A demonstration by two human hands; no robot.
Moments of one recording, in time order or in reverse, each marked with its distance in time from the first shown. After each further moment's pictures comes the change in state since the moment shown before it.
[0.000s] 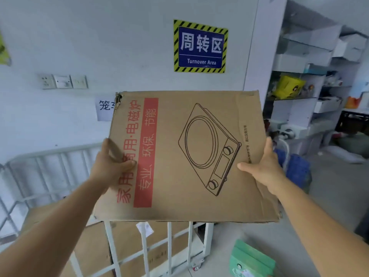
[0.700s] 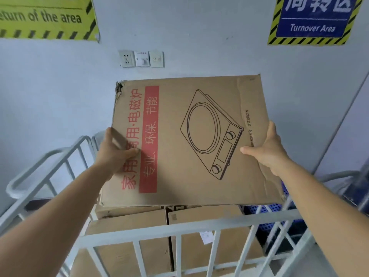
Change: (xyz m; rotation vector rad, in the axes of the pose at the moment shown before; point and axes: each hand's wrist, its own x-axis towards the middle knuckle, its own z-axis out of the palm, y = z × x) left_hand 0.179 -0.133 -0.171 0.100 0.301 -0.250; right_hand 0.123 -0.139 0.325 0.023 -0.336 -0.134
